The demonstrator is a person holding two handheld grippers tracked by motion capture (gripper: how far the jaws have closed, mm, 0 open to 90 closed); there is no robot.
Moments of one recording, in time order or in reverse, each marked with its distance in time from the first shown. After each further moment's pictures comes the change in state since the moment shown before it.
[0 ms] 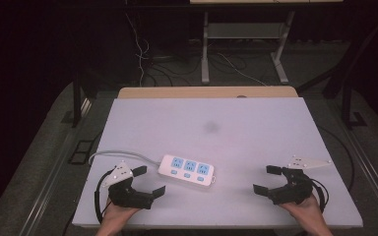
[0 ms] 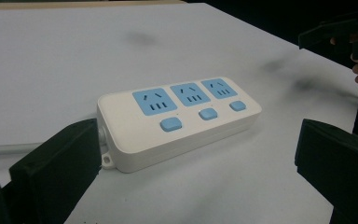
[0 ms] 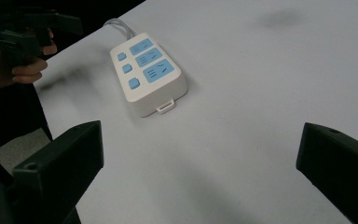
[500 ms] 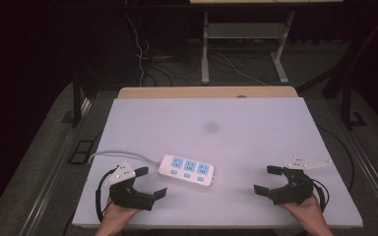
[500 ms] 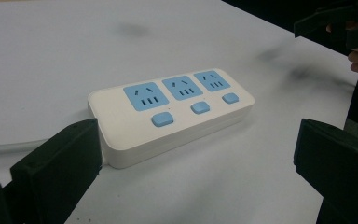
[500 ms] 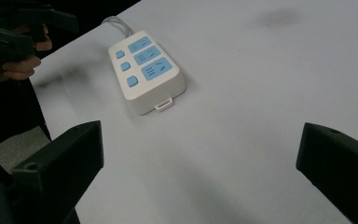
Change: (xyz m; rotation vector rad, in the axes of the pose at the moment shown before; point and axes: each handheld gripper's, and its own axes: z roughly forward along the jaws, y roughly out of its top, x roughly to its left) left arm -0.004 0.007 0.000 0.059 -0.012 0.022; right arm 0.000 0.000 -0.001 0.005 -0.009 -0.009
